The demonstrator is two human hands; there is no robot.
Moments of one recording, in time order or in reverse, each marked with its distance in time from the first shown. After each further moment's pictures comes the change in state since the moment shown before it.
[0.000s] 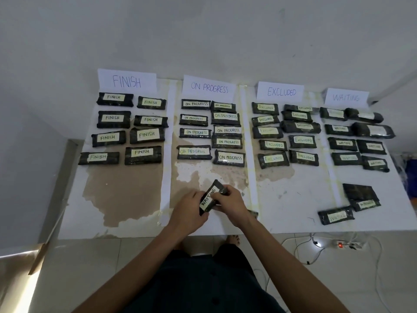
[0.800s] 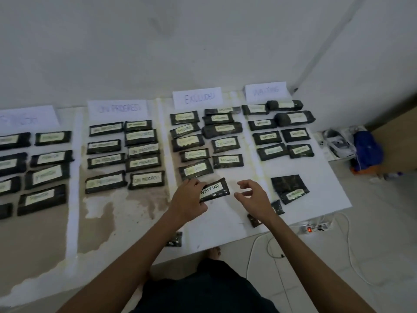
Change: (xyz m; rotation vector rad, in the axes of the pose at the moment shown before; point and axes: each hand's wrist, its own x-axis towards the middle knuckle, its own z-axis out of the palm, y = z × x) left_hand 0.129 0.192 0.111 0.291 -0.089 0.316; right_hand 0.004 -0.028 -0.313 -0.468 0.285 -0.340
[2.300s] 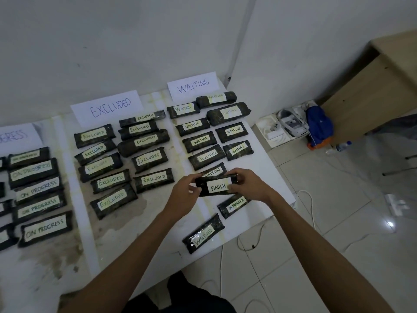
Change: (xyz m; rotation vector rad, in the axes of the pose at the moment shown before) left_hand 0.160 0.146 0.098 -0.631 -0.082 -0.139; right_hand 0.093 0.095 -0.197 -0.025 -0.206 0.061
